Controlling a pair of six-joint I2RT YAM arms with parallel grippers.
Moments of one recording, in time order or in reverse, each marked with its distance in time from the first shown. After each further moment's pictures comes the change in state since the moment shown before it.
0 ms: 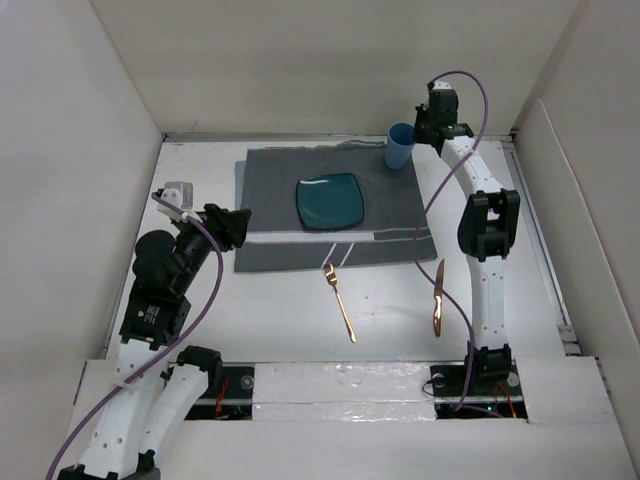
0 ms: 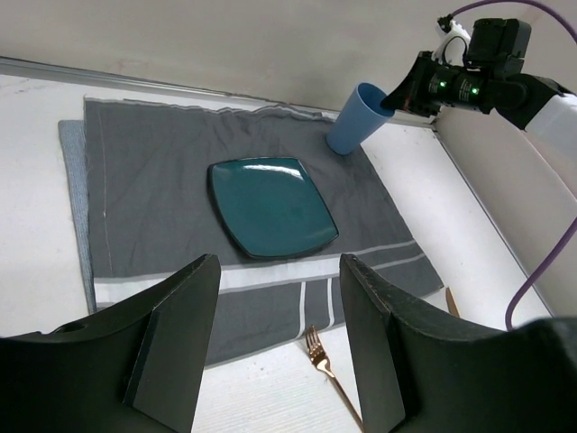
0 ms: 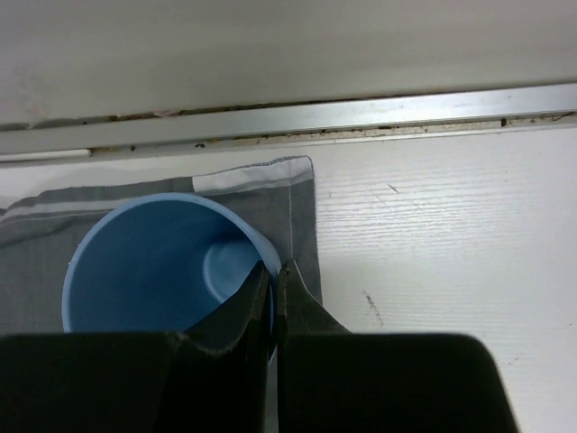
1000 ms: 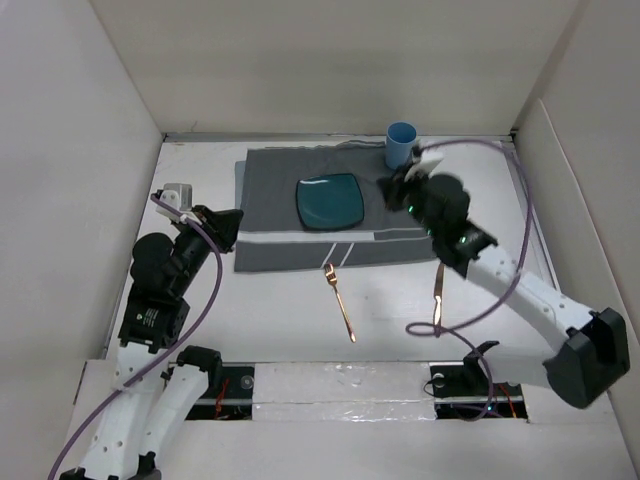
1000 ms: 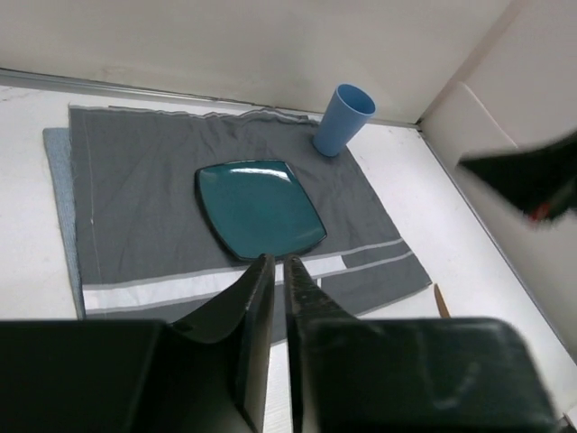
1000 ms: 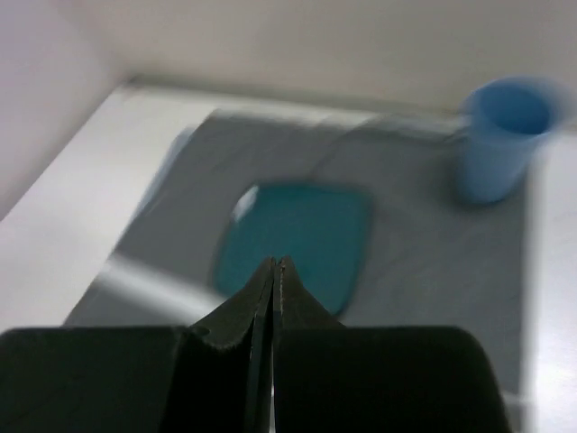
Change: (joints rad) left arm 0.005 -0.010 0.000 0.006 0.038 -0.005; right arm 0.364 -1.159 -1.254 0.554 0.015 0.050
